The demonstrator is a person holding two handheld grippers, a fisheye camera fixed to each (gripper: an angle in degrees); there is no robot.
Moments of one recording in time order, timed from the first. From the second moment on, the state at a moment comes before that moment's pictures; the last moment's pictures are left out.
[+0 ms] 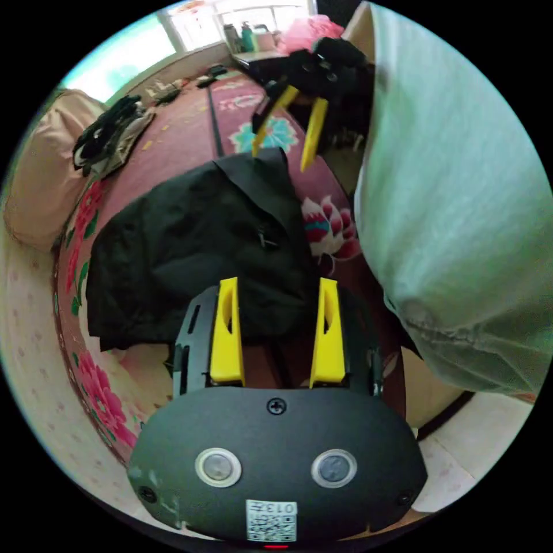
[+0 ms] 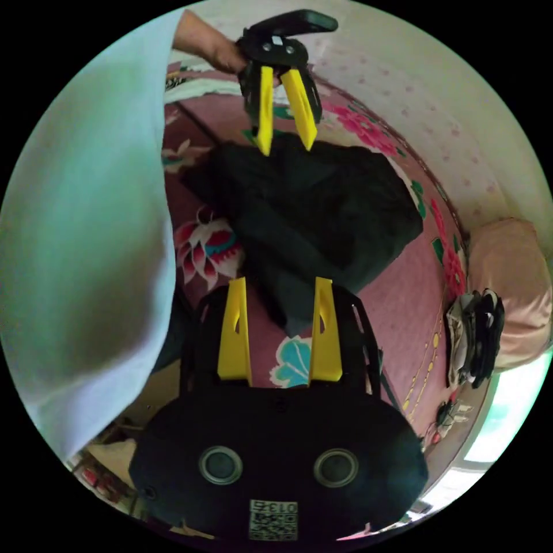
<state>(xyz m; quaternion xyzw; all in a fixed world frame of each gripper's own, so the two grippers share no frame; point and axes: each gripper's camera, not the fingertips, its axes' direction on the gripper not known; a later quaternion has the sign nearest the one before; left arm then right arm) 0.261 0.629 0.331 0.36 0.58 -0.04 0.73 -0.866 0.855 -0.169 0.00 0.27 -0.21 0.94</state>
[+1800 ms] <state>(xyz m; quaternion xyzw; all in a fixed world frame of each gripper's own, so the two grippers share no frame) 0.117 0.537 0.938 0.22 0.97 -0.06 0.13 -0.149 0.578 0.040 -0.02 -0.32 -0.07 0.94</state>
